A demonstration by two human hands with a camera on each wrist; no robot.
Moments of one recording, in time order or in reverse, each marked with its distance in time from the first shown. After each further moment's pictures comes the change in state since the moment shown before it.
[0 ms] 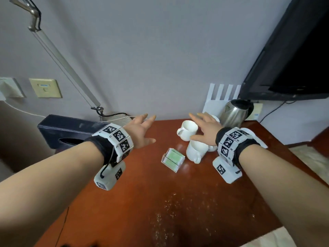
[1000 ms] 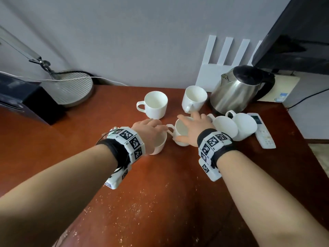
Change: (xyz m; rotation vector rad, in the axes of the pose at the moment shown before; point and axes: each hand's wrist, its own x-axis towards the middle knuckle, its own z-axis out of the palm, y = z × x) left_hand 0.173 0.187 0.145 0.202 -0.299 -0.159; right_hand 0.102 0.205 0.089 -0.127 -0.235 -0.150
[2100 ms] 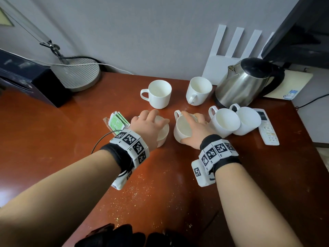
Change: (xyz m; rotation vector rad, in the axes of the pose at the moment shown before) left_hand -0.026 0.024 0.021 -0.015 0.140 -0.166; right_hand -0.024 0.007 0.029 0.309 0.015 -0.027
